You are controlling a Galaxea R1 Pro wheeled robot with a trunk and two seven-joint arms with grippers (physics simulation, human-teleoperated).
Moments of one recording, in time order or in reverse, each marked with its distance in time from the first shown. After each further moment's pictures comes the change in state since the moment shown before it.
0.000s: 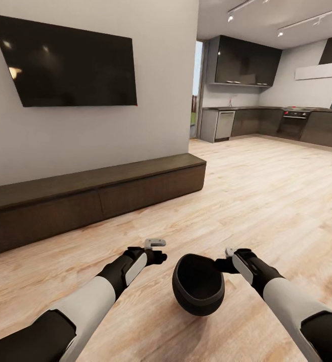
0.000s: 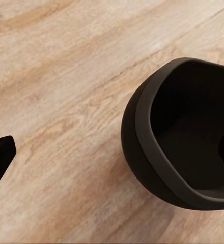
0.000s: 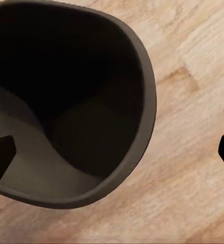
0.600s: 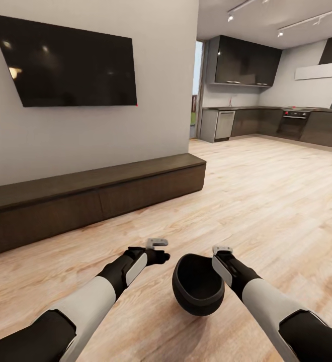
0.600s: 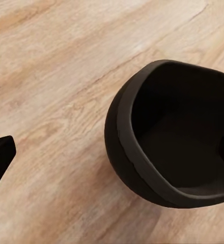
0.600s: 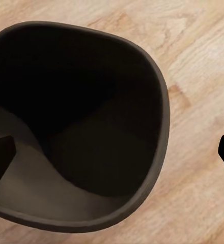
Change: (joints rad) left arm 0.000 0.000 -0.005 -0.001 -0.005 -0.009 -0.069; right arm 0.000 0.135 0.020 0.021 0.005 -0.112 -0.241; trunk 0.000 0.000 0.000
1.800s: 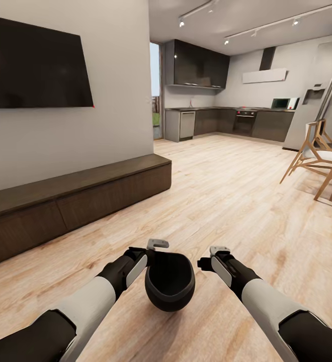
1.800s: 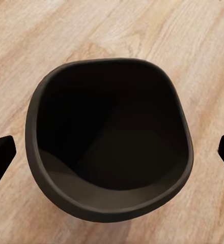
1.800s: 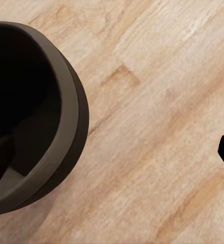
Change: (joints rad) left arm 0.000 0.000 -0.001 0.005 -0.108 0.002 -0.043; right arm 0.002 0.003 -0.001 0.000 -0.002 -0.003 0.074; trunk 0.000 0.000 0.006
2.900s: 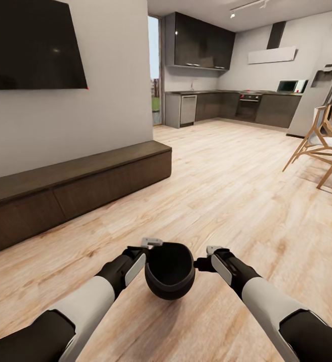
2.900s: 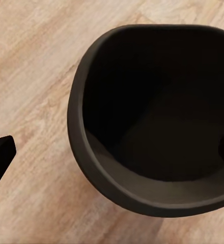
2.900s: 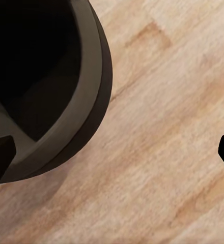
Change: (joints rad) left arm 0.000 0.004 0.031 -0.006 -0.004 0.000 0.164; right arm -0.006 -0.003 0.004 -0.019 0.005 0.075 0.092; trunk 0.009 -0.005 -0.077
